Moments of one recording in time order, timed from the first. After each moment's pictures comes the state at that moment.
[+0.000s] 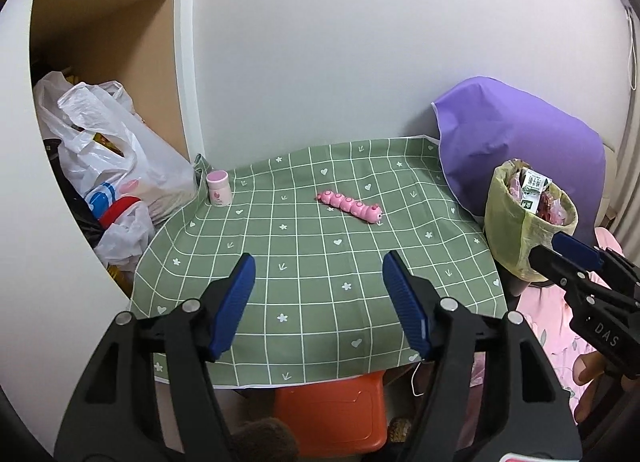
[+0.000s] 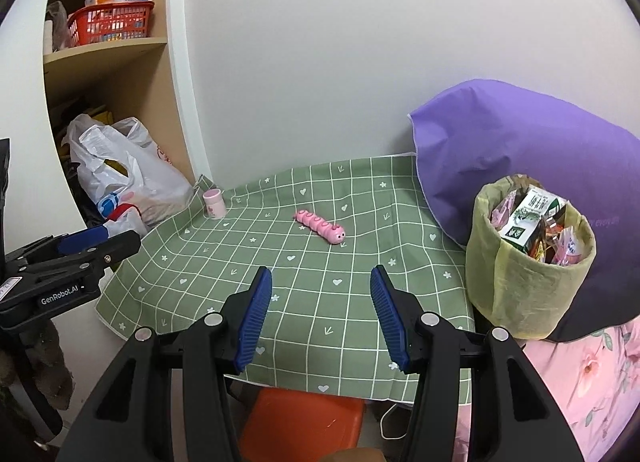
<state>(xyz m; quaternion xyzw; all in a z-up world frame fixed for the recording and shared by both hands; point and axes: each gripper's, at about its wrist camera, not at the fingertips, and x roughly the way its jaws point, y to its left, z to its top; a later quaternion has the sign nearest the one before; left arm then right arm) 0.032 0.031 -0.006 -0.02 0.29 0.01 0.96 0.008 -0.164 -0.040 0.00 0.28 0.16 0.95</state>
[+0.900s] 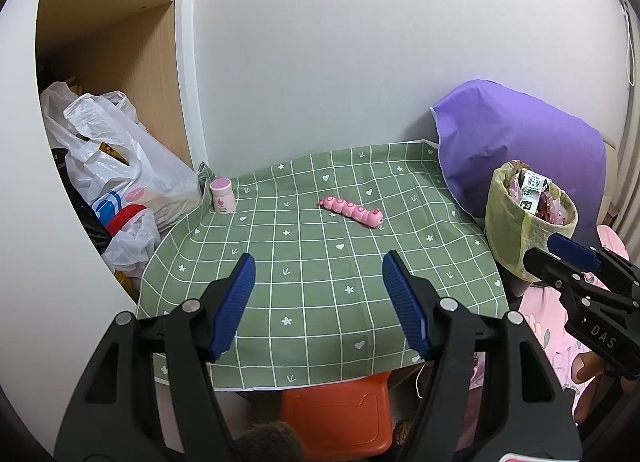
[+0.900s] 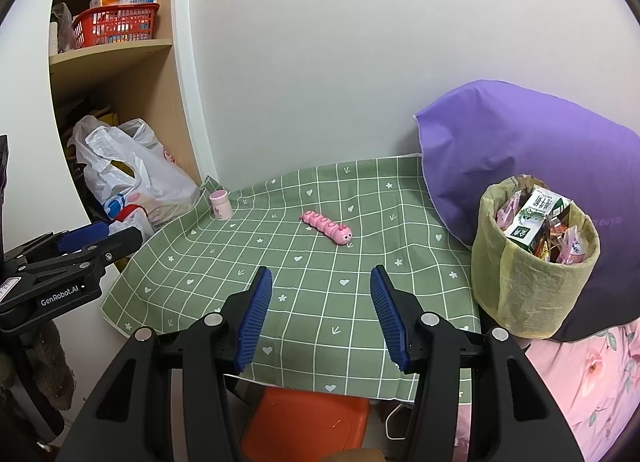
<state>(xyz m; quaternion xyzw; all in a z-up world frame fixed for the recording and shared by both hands) 0.022 0.027 -0.001 -0.01 0.28 0.02 0.96 0.006 -0.163 -0.040 0.00 0.28 0.17 0.94</state>
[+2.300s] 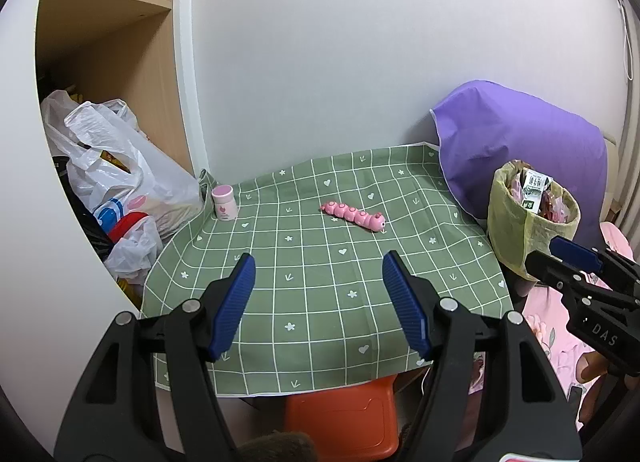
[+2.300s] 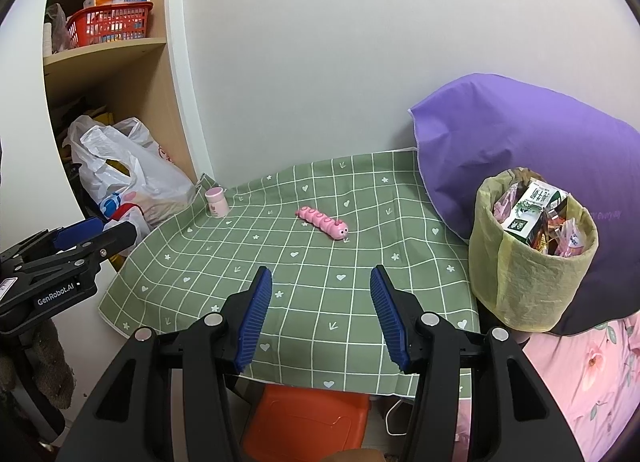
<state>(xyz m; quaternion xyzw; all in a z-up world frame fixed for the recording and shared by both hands) 0.023 0.023 -0.002 0.01 0.27 0.02 0.96 0.008 -0.171 -0.044 0.00 0.29 0.17 0.94</state>
